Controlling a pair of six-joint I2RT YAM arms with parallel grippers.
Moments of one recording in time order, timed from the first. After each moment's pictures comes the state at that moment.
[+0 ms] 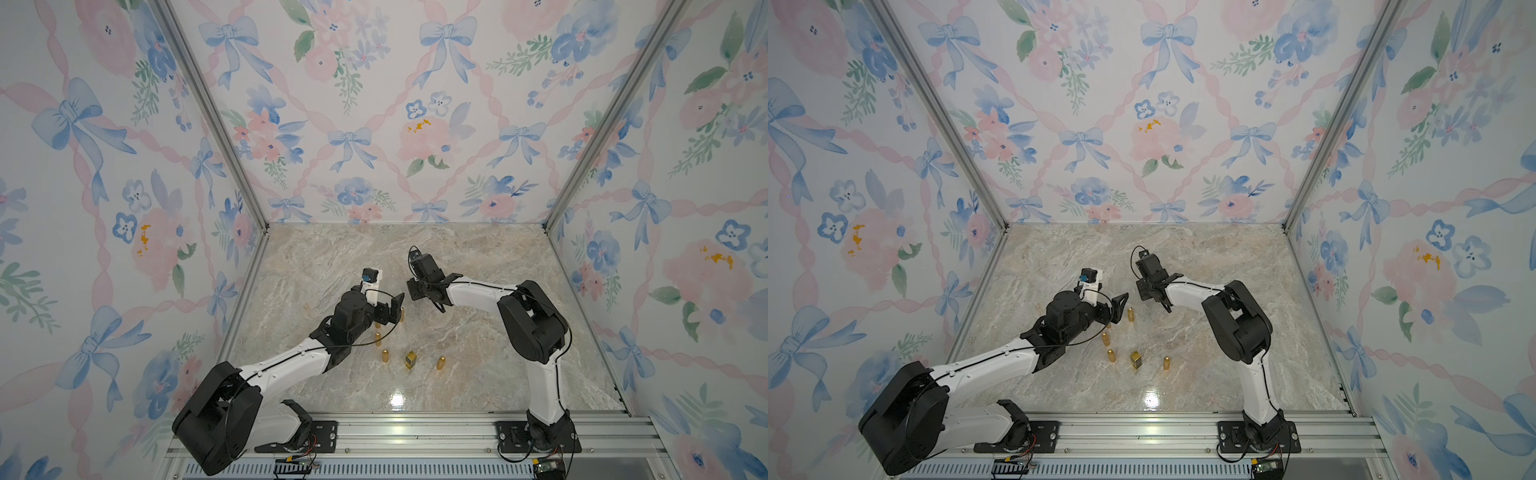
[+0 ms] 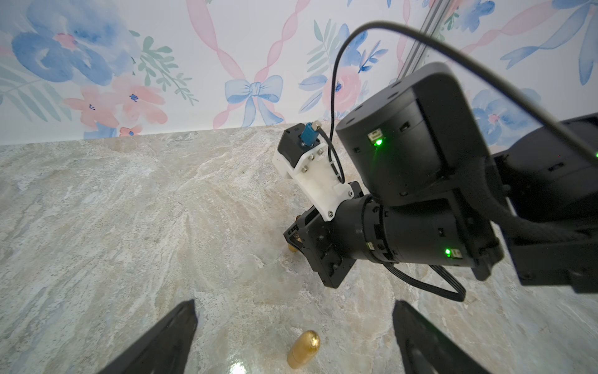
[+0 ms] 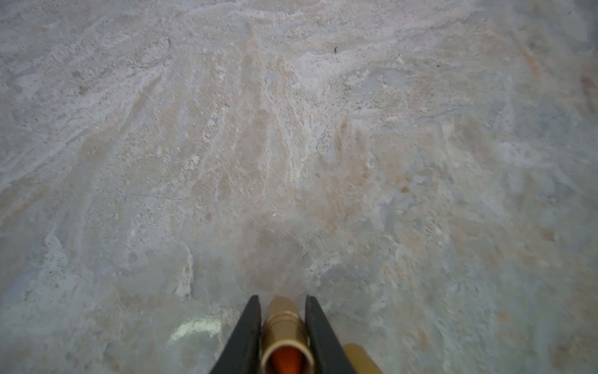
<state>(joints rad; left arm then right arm) -0.64 1.25 0.55 0.42 -0.09 -0.23 0.65 2.08 1.38 -0.18 0.22 0.17</state>
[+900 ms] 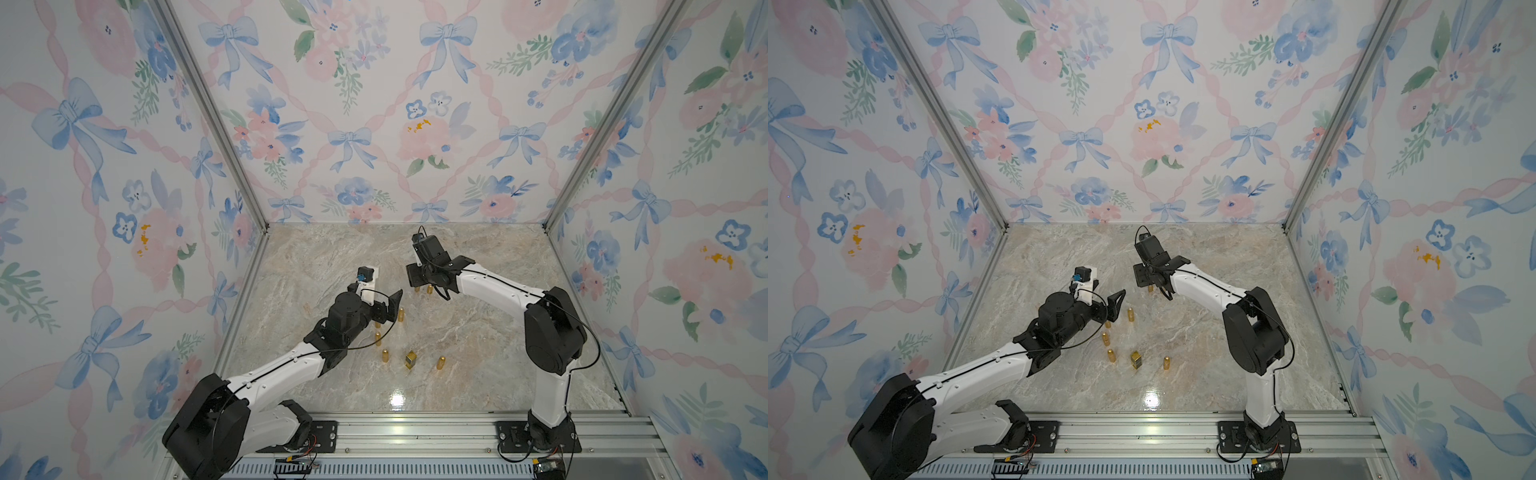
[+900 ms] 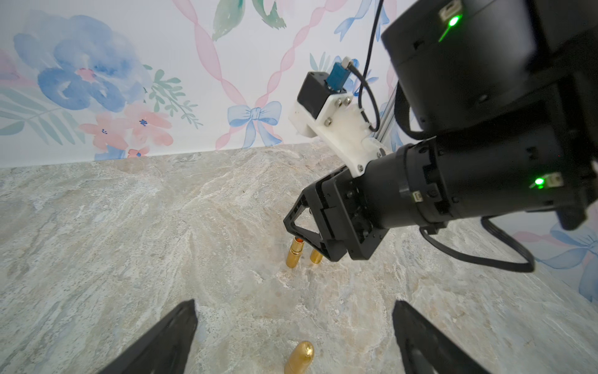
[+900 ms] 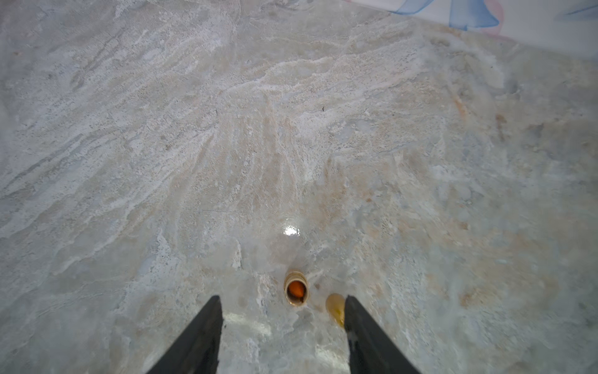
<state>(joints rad) -0.64 1.17 0.53 0.42 -0.10 -0.23 0.66 1.93 1.56 -0.49 0.19 0.26</state>
